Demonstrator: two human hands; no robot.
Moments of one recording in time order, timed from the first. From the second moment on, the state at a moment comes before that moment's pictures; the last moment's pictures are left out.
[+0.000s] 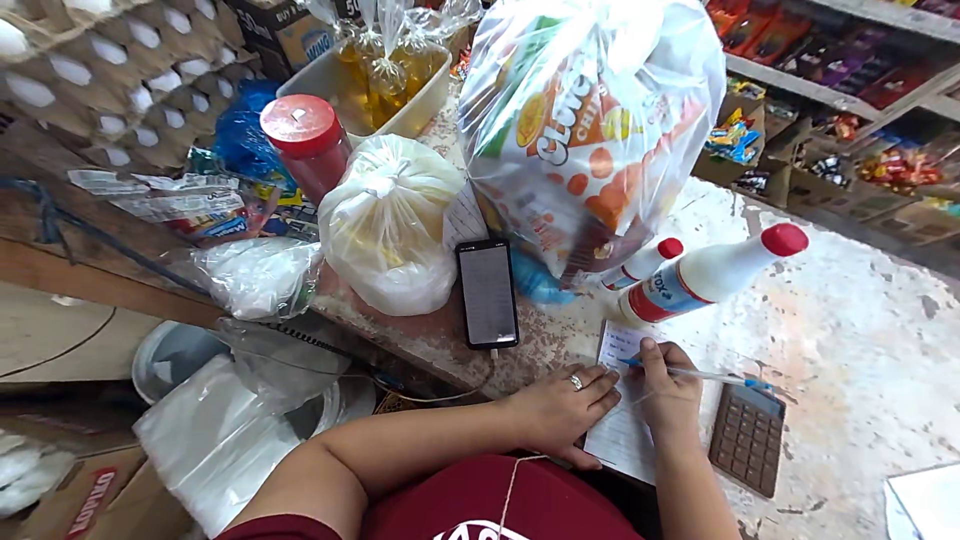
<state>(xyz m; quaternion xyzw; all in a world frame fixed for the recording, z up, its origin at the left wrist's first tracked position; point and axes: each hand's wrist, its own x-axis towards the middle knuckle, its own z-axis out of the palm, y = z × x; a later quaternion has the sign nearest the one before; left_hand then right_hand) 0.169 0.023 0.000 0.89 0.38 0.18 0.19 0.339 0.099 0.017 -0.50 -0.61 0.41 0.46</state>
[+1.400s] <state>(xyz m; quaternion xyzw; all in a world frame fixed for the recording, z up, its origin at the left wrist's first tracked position) 0.169 0.023 -0.001 0.89 0.37 0.20 0.17 0.338 0.097 0.005 -0.48 -0.65 0.36 0.47</state>
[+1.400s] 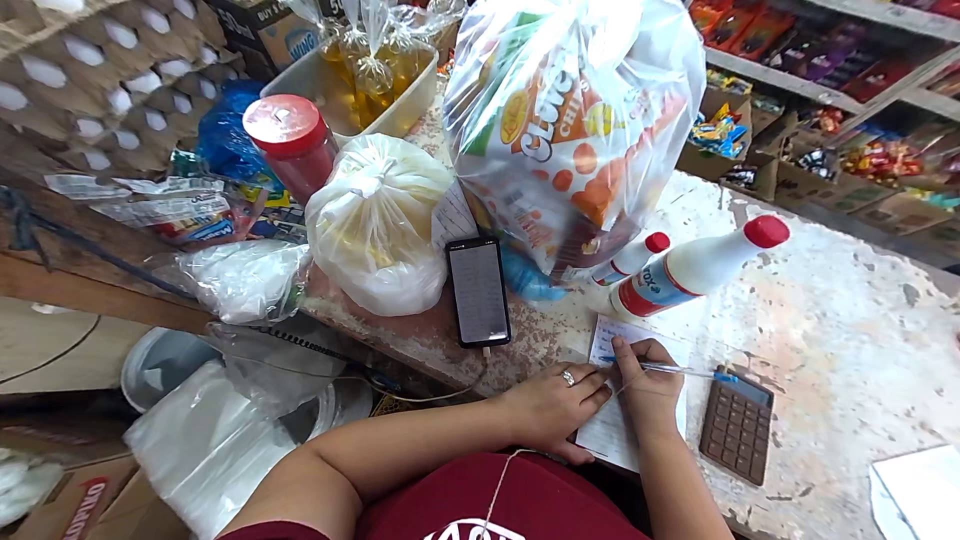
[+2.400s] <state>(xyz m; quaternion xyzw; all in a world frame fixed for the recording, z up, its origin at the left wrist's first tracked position) 0.173 0.023 -0.005 0.89 0.38 0.19 0.16 0.342 0.097 0.009 -0.53 -0.65 0.36 0.41</state>
